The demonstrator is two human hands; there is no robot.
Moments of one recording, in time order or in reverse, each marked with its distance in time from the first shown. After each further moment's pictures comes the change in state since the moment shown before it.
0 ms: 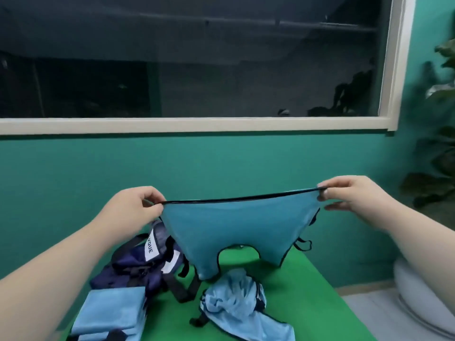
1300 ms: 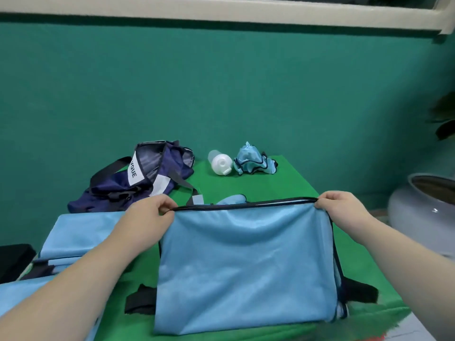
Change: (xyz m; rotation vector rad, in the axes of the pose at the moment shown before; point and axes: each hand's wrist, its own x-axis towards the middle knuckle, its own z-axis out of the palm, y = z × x) left_hand -0.056 -0.139 0.201 0.064 -0.216 -0.157; right_hand -0.021 0.262 0.076 -0.323 0.004 0.337
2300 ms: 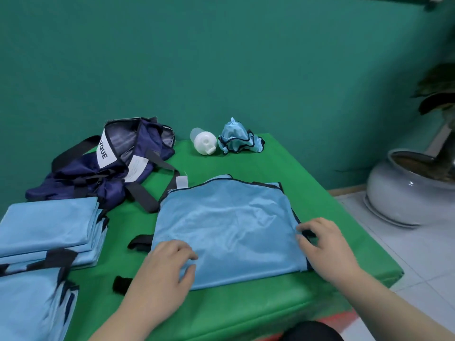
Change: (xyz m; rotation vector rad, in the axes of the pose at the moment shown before) left_hand -0.071 -0.054 0.125 0.108 -0.093 0.410; right_hand -0.070 0.087 0.063 -0.468 0.084 -0.242
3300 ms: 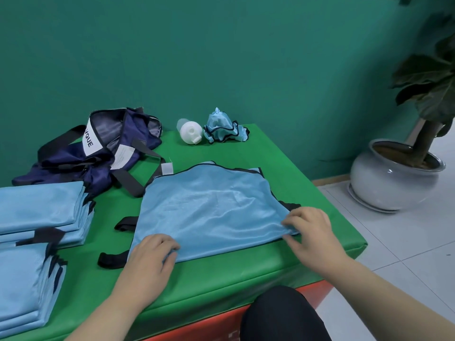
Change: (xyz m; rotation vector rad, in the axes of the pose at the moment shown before) left_hand -0.028 0.000 0.029 0.009 0.019 -0.041; right_hand -0.041 0.036 -0.016 -0.186 0.054 -0.323
